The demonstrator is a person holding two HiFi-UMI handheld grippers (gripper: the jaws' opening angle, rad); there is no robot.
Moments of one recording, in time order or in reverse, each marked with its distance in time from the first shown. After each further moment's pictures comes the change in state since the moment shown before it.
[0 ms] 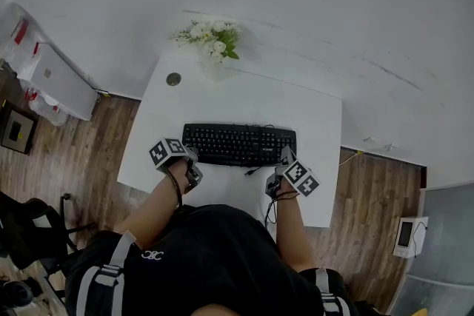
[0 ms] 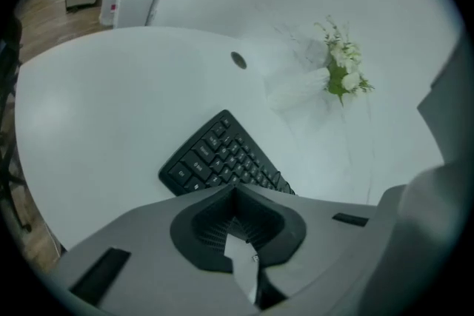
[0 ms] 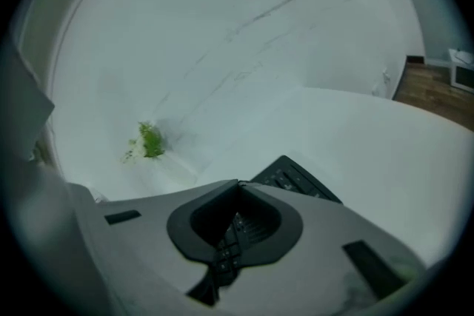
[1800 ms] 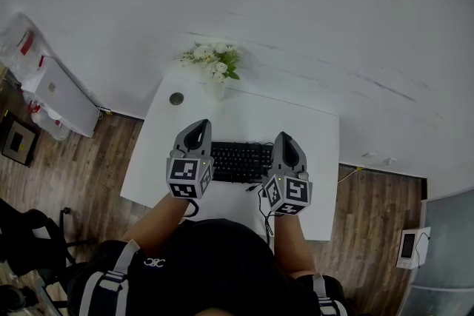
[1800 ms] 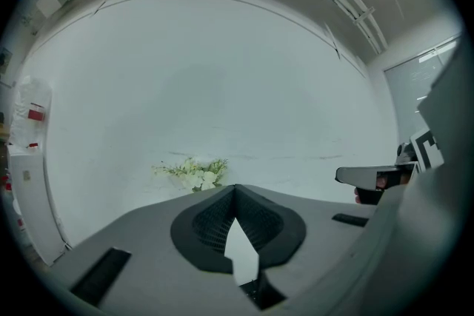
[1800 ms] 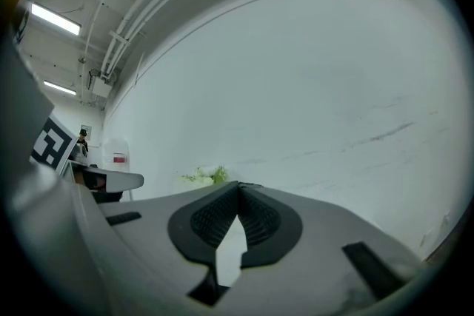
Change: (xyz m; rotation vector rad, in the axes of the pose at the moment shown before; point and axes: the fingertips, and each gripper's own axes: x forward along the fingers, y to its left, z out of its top) left arm -0.155 -0.236 0.041 1.096 -0.805 -0.284; right arm -0.079 0.207 0.092 -0.687 -0.439 0.256
